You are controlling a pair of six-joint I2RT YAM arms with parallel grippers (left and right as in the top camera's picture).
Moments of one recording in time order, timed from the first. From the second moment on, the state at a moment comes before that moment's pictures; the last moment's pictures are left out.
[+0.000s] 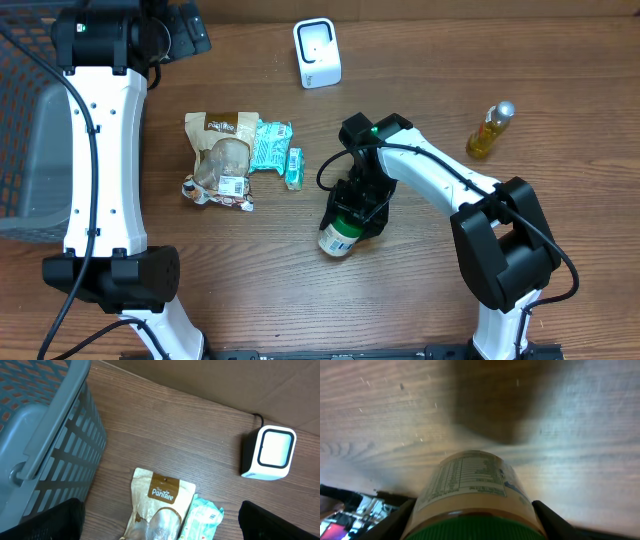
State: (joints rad) left arm -0.03 1.93 2.29 -1.26 -0.15 -0.34; right arm 0.54 2.01 1.43 -1.18 -0.55 0.73
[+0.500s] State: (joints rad) left arm -0.03 1.93 2.29 -1.26 -0.15 -0.34; right arm 0.54 2.01 1.43 -1.03 -0.52 0.73
